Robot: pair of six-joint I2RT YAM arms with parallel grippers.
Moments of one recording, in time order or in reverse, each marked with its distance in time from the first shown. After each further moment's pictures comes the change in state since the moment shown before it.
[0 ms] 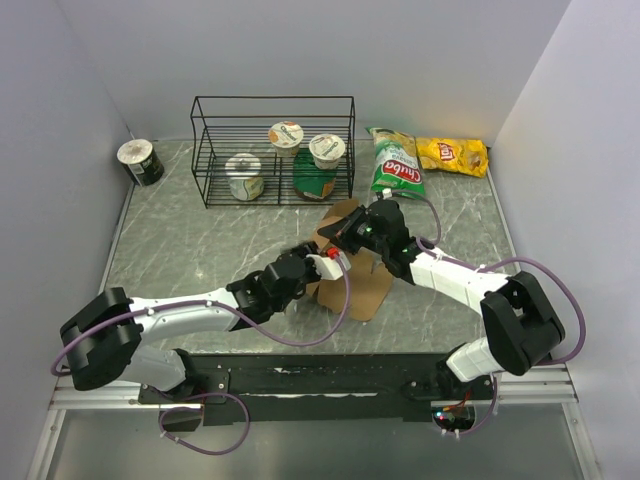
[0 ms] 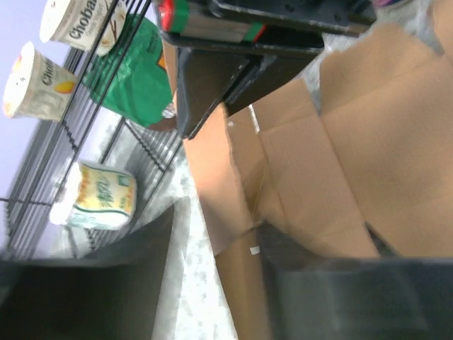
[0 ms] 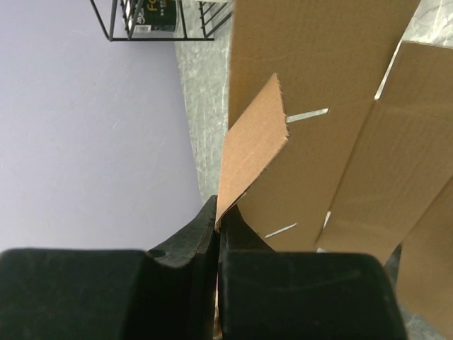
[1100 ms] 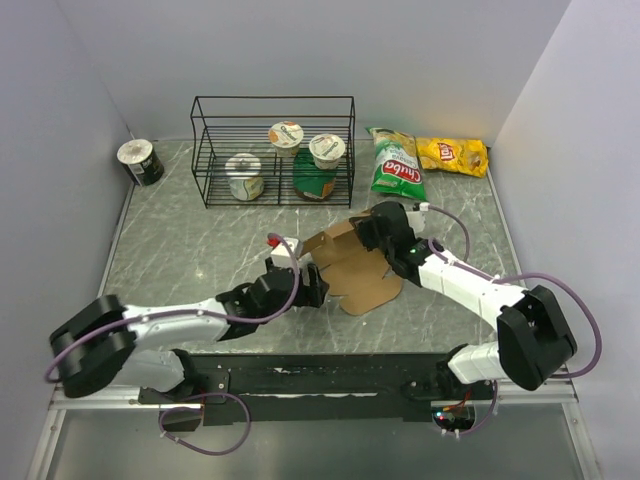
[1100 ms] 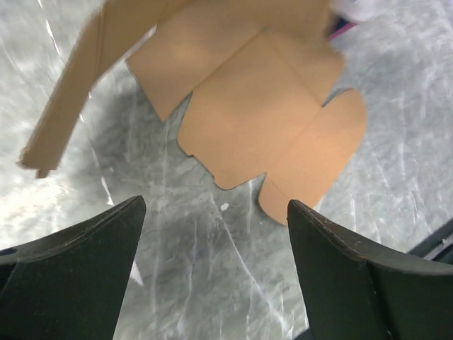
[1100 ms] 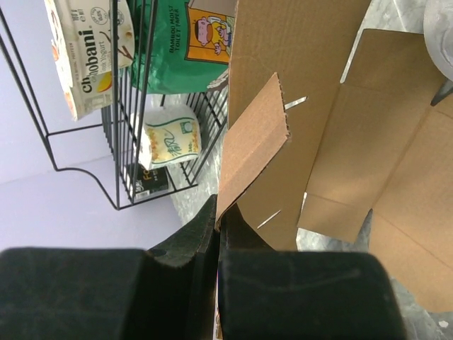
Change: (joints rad) left arm 0.016 -0.083 -0.163 -0.053 0.105 -1.223; right arm 0.000 -0.089 0.022 -0.250 0.507 0.257
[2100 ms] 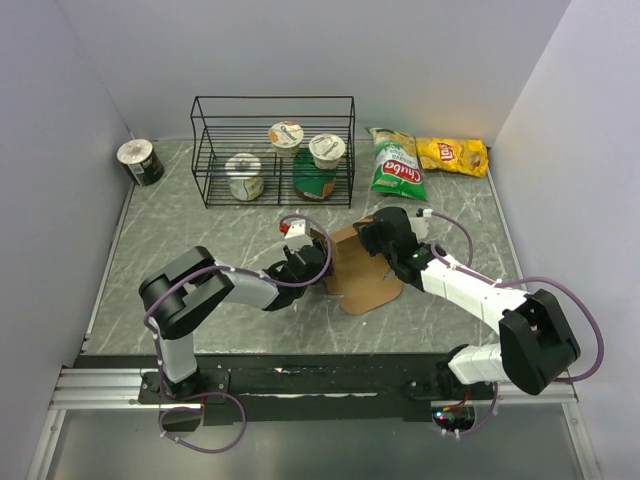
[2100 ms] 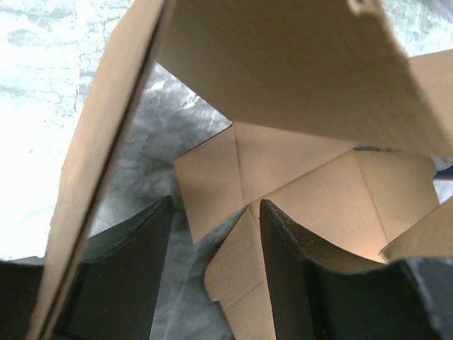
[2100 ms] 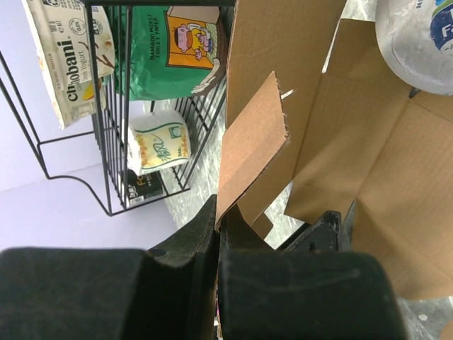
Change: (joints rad) left arm 0.119 0.561 0.248 0.212 -0.124 -0.199; right arm 0.000 -0.031 -0.050 -0.005 0.006 0.023
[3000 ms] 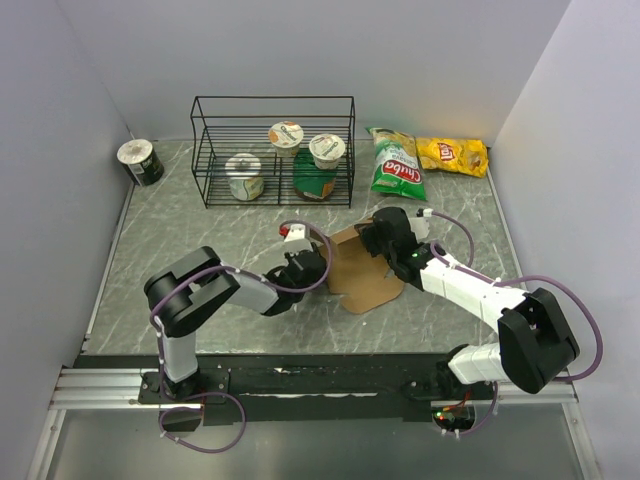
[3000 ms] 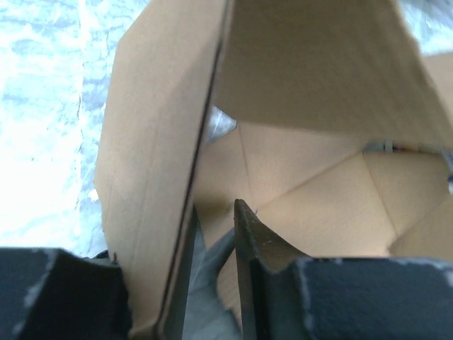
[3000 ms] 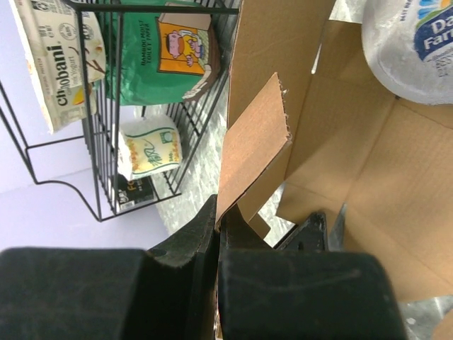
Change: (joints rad) left arm -0.008 0.035 -0.007 0.074 -0.042 0.025; right arm -0.002 0.009 0.004 -0.016 0.016 -0.020
